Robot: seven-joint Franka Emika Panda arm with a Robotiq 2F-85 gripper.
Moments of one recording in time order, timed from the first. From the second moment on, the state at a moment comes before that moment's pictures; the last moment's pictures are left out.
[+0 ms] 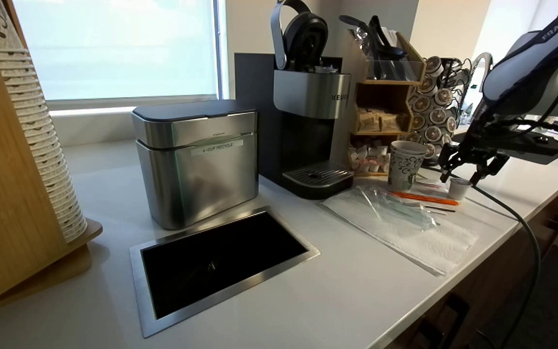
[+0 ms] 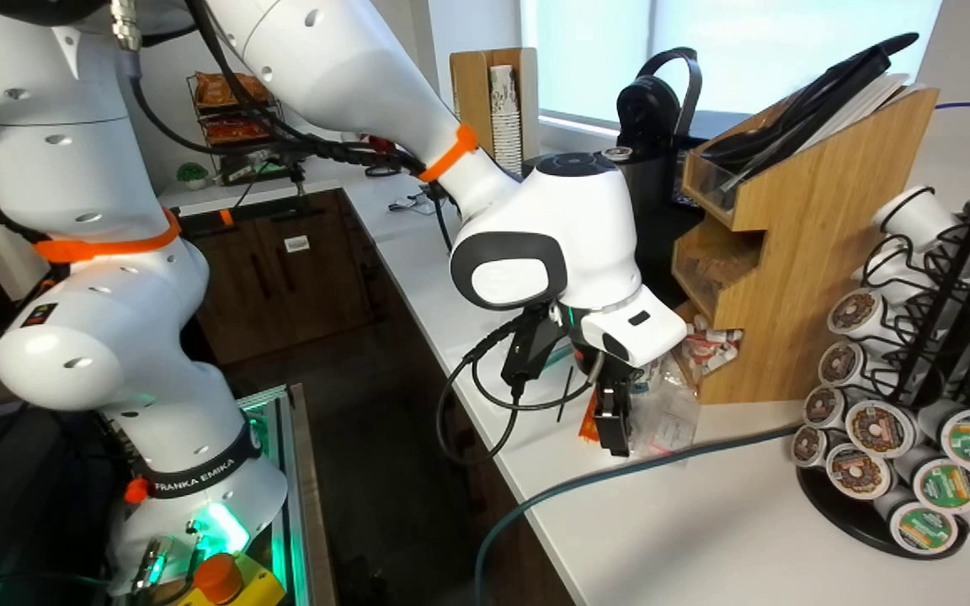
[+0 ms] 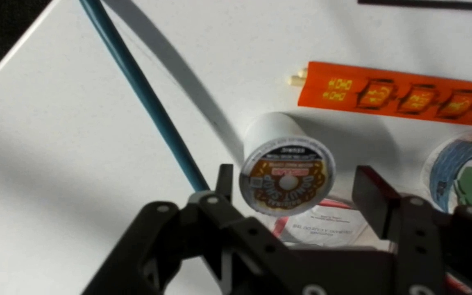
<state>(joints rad) -0.25 0.12 -0.20 -2.41 0.09 2.73 0.19</state>
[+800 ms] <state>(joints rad) -0.24 0.11 -0.21 -2.41 0.05 2.73 0.19</state>
